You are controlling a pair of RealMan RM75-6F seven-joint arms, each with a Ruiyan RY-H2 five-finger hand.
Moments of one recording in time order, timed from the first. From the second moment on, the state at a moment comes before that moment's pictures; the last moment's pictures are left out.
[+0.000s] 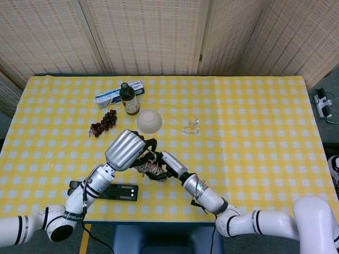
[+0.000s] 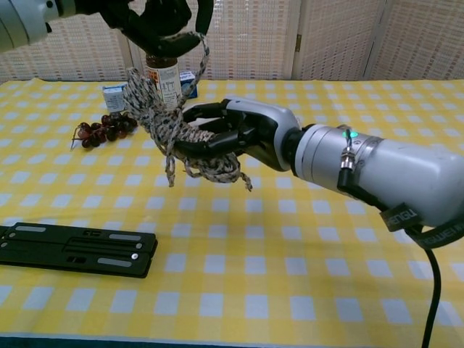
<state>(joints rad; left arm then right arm) -0.84 -1.29 -0.26 -1.89 1.34 1.10 0.32 0.86 -1.71 0.26 -1.54 -1.13 0.82 0.60</state>
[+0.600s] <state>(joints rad) -0.70 -1.19 -0.11 -1.92 1.45 1.12 0.01 0.75 -1.93 0.43 -1.43 -1.11 1.10 0.71</state>
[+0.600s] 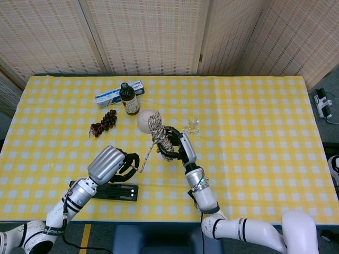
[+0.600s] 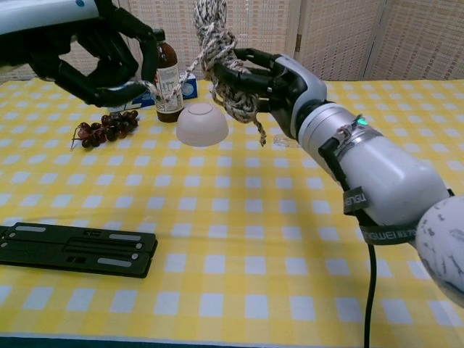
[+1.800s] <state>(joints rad) -0.71 -1.19 -0.15 -1.69 1.36 1.00 -0.07 0.69 -1.64 0.30 -1.54 -1.49 1.05 1.01</state>
